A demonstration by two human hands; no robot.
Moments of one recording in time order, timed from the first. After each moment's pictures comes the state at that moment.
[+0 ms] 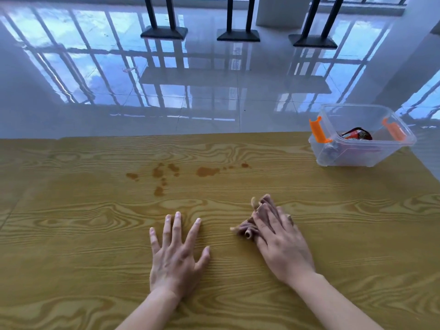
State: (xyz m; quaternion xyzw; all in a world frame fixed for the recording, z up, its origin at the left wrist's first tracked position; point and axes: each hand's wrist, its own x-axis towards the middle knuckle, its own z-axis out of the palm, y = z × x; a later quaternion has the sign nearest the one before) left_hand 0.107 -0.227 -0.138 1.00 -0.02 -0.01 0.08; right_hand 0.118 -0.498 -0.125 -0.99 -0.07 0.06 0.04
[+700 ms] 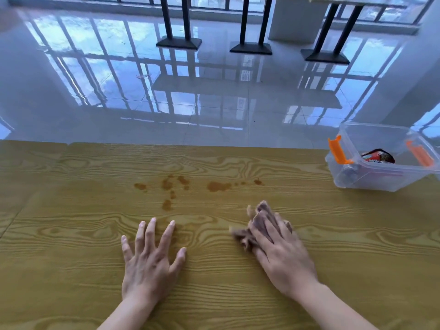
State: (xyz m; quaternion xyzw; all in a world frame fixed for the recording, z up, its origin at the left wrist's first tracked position) left_hand 0.137 -0.164 -0.143 1.00 0.06 0.00 0.08; right_hand 0.160 -0.479 -0.126 -0.99 -0.13 0.06 0.03
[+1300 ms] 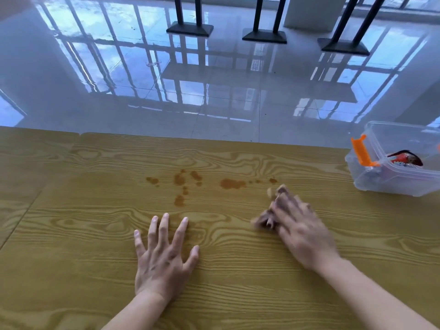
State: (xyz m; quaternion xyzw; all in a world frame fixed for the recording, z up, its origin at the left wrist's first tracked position) left_hand 0.137 -0.166 -0.139 1.00 0.06 -0.01 0.06; right_hand 0.214 -0.506 -0.121 -0.99 -0.15 0.08 0.02
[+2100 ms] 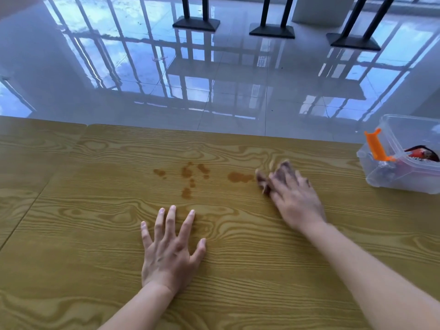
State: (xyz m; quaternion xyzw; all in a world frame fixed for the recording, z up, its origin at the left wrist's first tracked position) left_hand 0.136 -0.166 -0.136 1.00 0.06 0.00 0.07; right_hand 0.269 -0.464 -0.117 -0.99 -0.09 0.08 0.04
